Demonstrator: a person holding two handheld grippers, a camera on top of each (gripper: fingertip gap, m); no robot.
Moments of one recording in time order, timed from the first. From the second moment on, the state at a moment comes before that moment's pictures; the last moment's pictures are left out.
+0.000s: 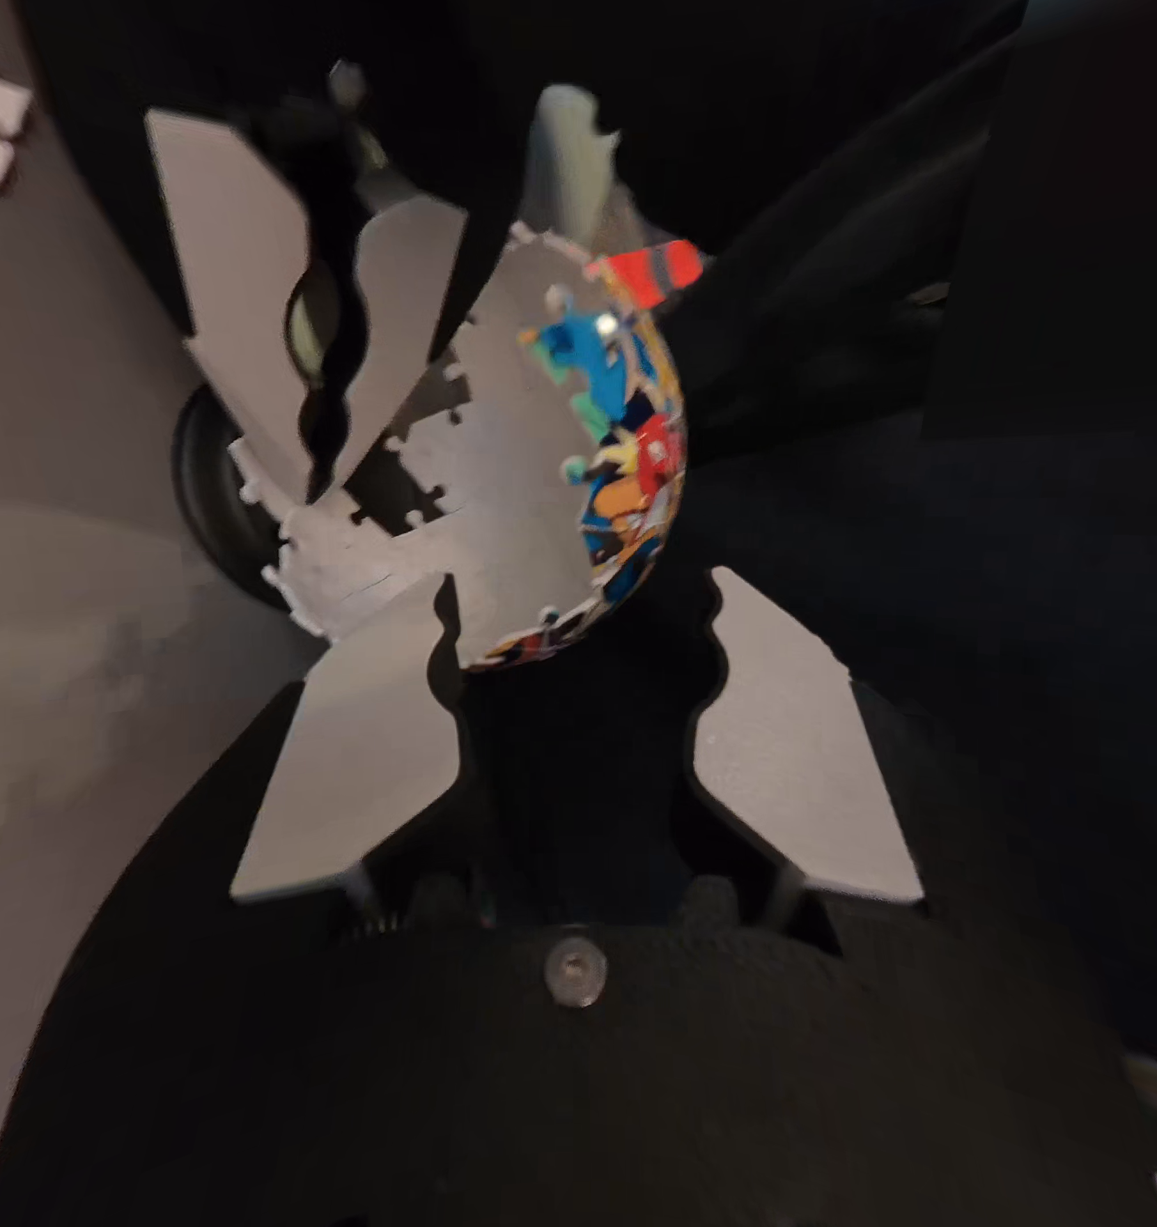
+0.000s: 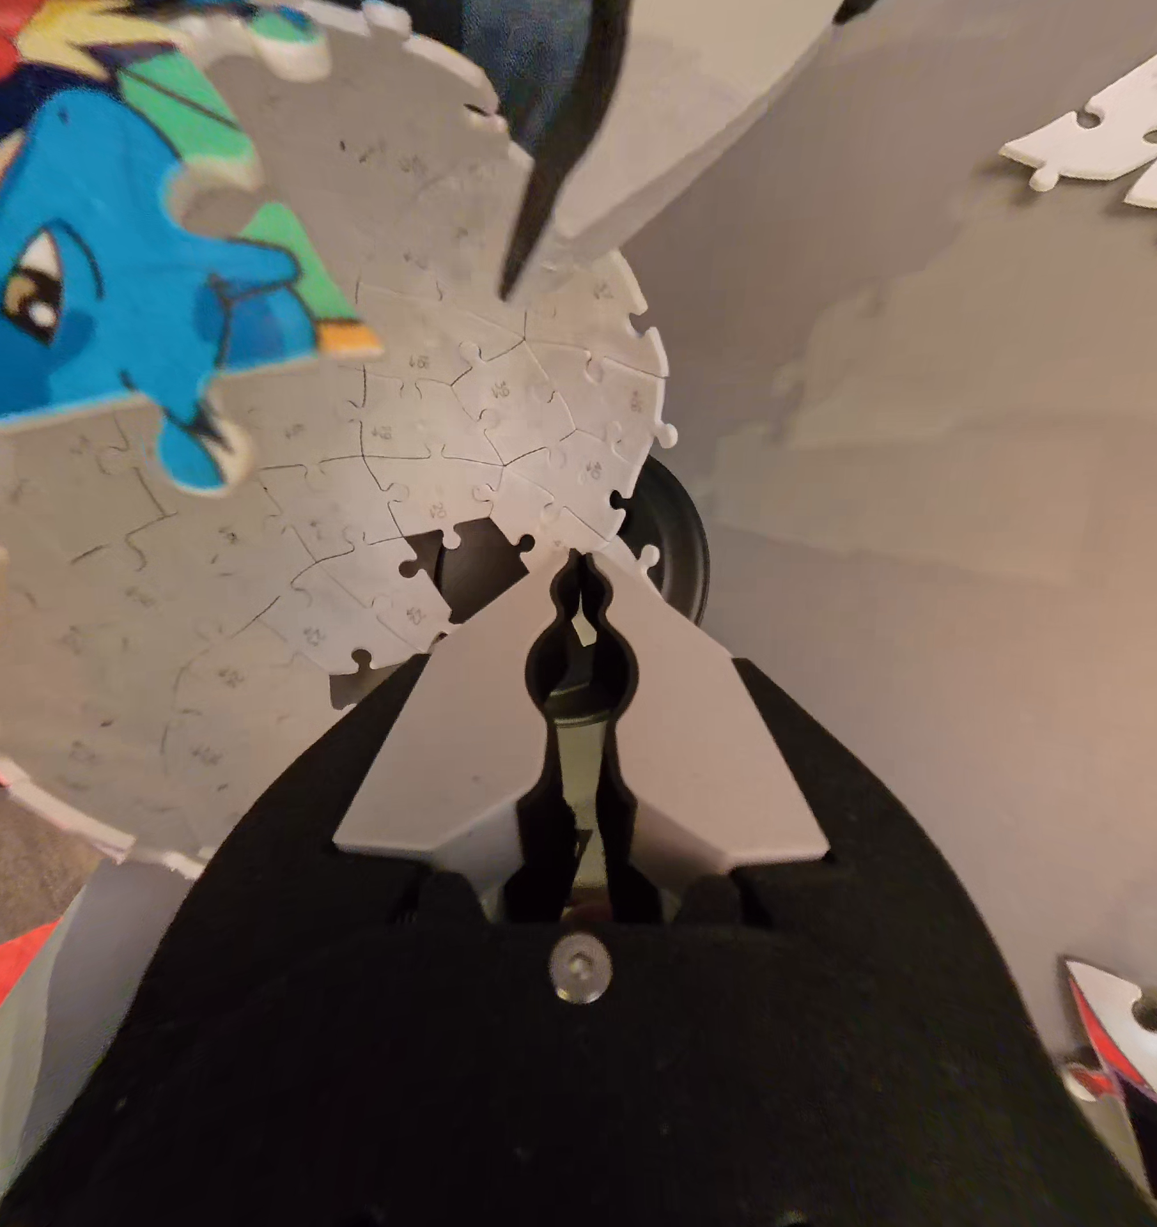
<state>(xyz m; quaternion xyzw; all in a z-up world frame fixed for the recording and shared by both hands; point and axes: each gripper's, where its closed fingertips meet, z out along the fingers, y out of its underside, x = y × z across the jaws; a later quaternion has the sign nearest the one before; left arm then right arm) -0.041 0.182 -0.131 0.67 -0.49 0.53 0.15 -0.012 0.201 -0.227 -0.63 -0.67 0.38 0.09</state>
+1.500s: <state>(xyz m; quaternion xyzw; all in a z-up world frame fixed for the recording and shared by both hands) -0.035 0.185 -0.176 0.78 -0.29 0.52 -0.19 -0.019 0.218 -0.227 -0.67 -0.61 0.40 0.15</state>
